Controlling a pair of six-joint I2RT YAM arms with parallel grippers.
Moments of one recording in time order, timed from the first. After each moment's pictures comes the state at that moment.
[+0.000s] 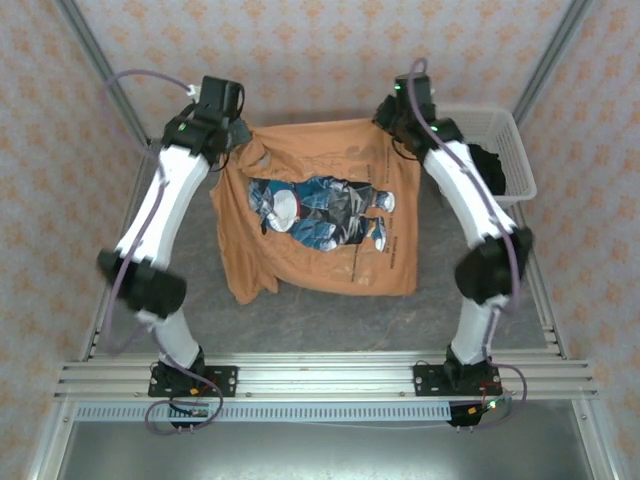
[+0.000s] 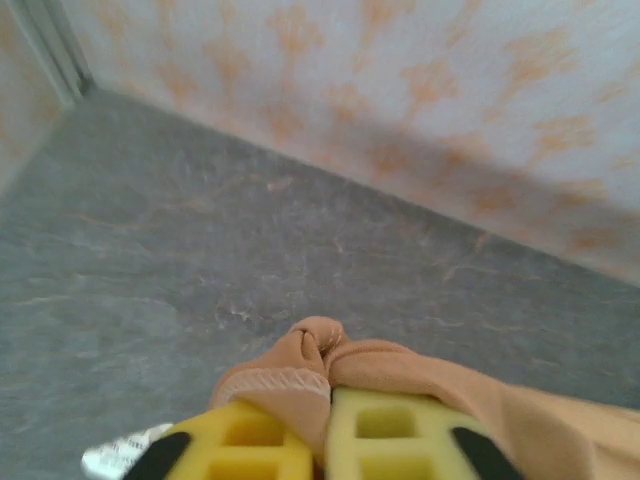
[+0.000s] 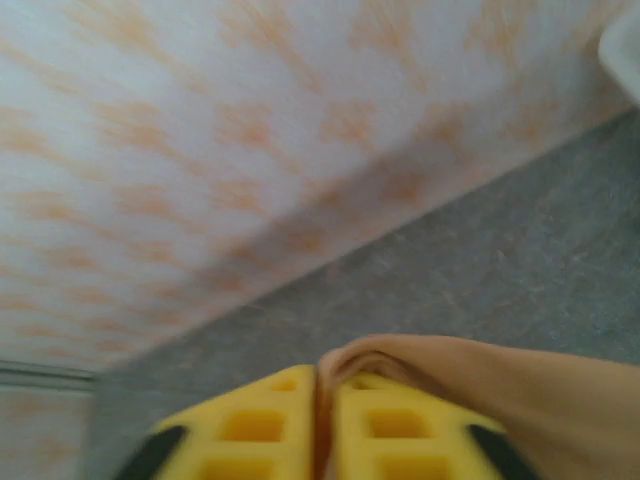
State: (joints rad) left arm -0.20 1.87 2.11 -1.02 -0.33 -0.57; right arm 0.32 1.98 2.07 -0.66 0.09 0.74
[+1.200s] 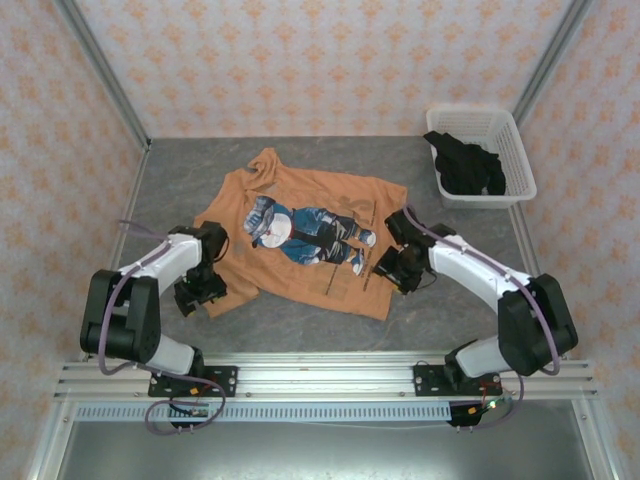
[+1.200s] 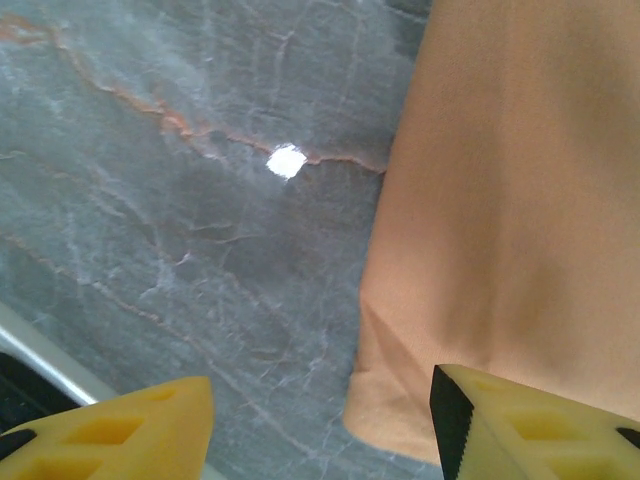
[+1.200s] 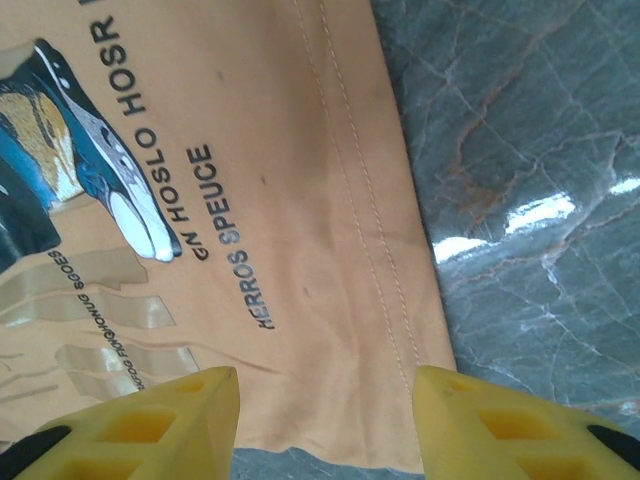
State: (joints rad) left arm -0.09 1.48 0.80 -1.11 -0.18 -0.85; right arm 0.47 1.41 0.88 -0.82 -0.20 1.06
